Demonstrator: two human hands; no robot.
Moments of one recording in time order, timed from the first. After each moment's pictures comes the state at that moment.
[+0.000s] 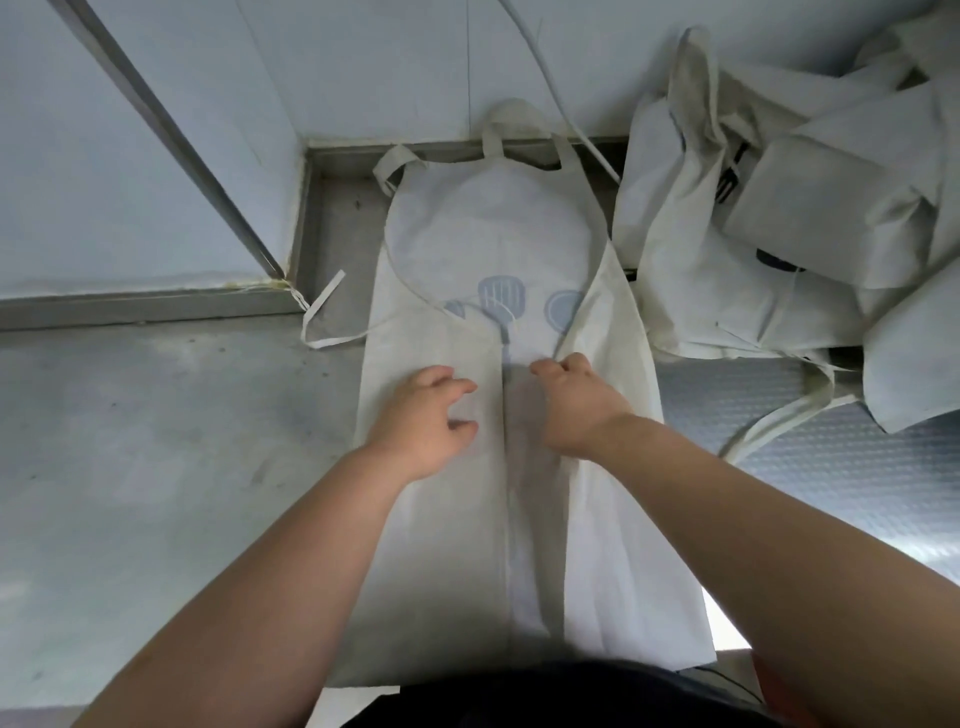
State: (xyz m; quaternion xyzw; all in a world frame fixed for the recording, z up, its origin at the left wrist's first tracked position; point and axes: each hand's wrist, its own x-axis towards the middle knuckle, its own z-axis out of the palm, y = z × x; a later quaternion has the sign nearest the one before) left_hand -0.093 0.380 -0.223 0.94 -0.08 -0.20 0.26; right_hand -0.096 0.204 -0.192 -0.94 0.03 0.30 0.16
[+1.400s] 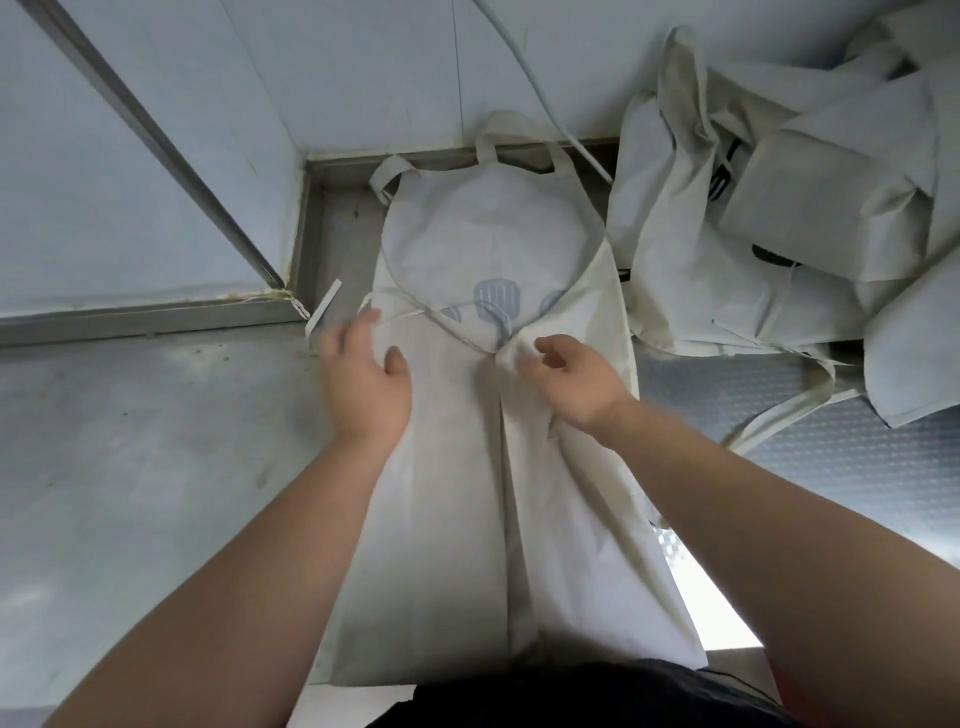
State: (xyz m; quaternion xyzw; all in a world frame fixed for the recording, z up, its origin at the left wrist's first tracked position) left_hand -0.077 0.388 -0.204 0.92 0.14 0.10 0.34; right_hand -0.088 0.193 -0.192 -0.83 0.16 0.20 0.49
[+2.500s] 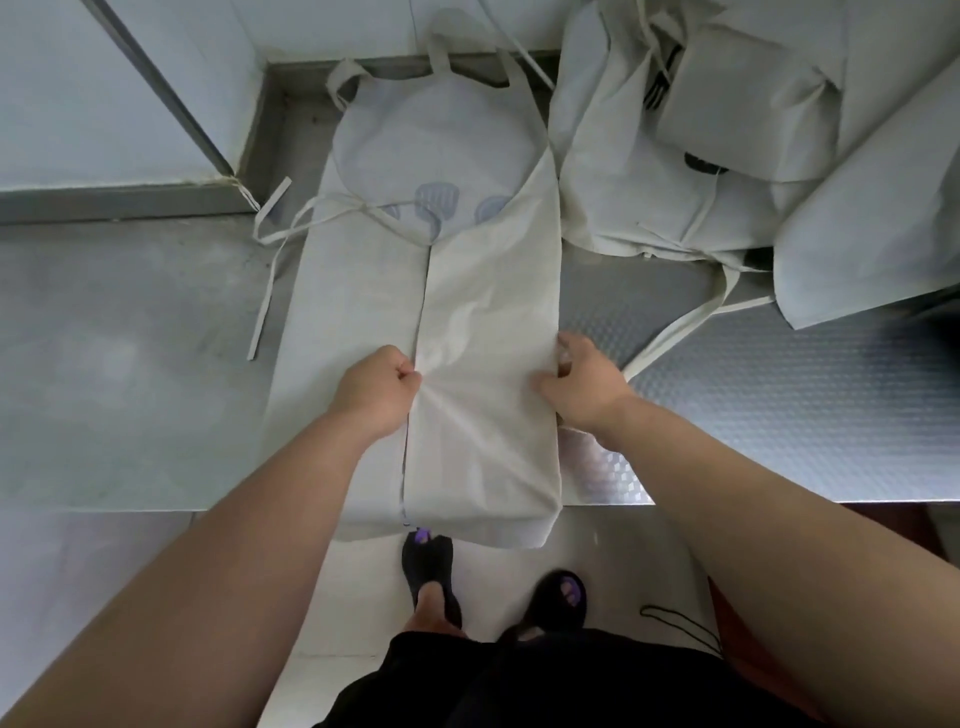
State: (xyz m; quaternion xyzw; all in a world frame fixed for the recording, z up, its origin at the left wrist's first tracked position) left_hand -0.196 0.320 -0.231 0.93 0.15 -0.19 0.29; right_hand -0.207 0.112 -0.217 -0.82 0.18 0.24 0.48
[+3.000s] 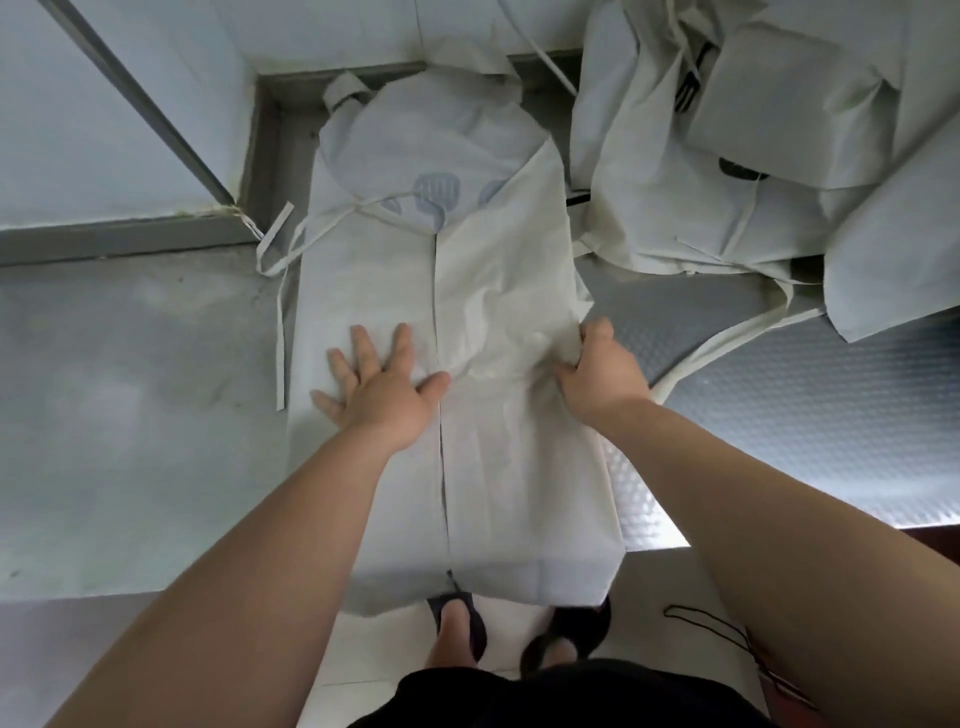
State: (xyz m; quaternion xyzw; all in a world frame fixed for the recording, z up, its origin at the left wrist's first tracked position) left_hand -0.152 0.347 -0.240 0.95 0.13 -0.27 0.13; right_hand -0.162 0.146 -0.225 -0.91 0.19 0.17 0.33
